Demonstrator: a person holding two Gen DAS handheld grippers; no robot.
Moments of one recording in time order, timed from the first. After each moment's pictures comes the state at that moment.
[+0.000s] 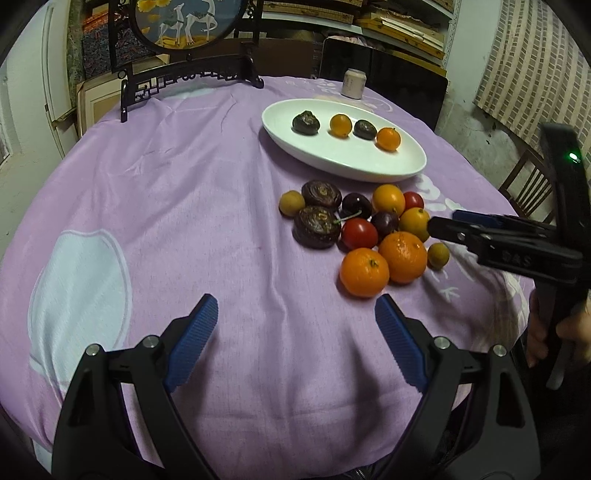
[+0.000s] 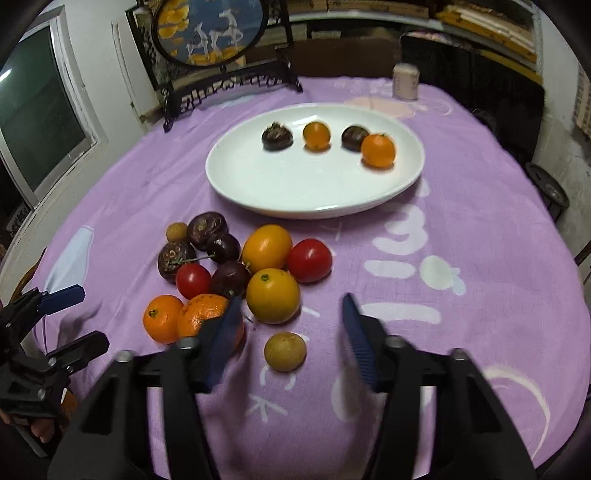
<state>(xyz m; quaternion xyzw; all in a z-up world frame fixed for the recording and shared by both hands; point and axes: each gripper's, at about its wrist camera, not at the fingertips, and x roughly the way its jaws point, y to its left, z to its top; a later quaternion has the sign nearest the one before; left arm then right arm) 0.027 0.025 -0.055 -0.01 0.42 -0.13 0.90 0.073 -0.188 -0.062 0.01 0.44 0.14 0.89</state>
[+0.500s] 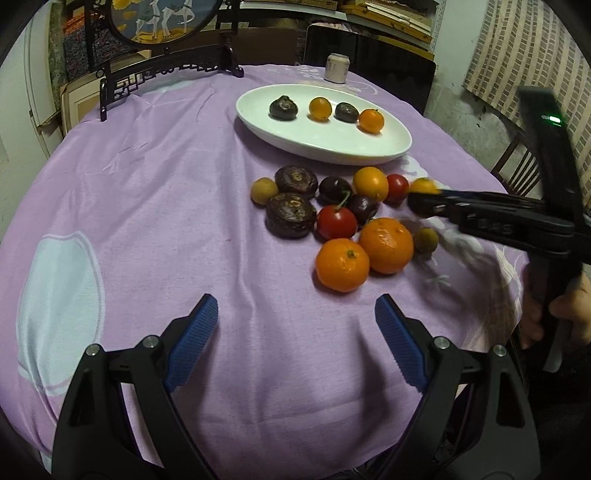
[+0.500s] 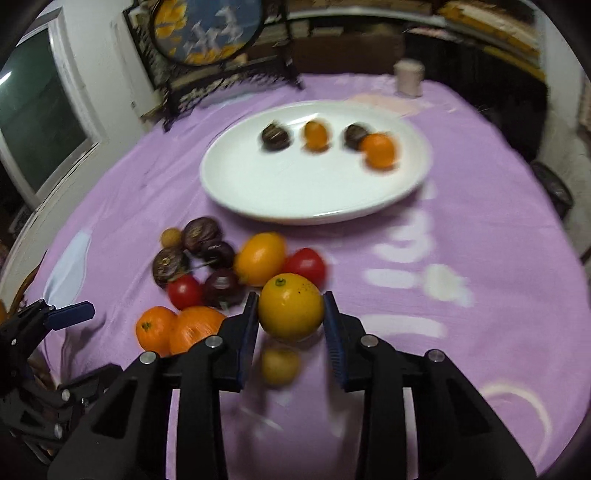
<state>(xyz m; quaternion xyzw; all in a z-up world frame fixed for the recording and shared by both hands) 0.032 0.003 -0.060 0.01 0.44 -0.15 0.89 0.072 -0.201 -0.057 0.02 0.43 0.13 0.89</state>
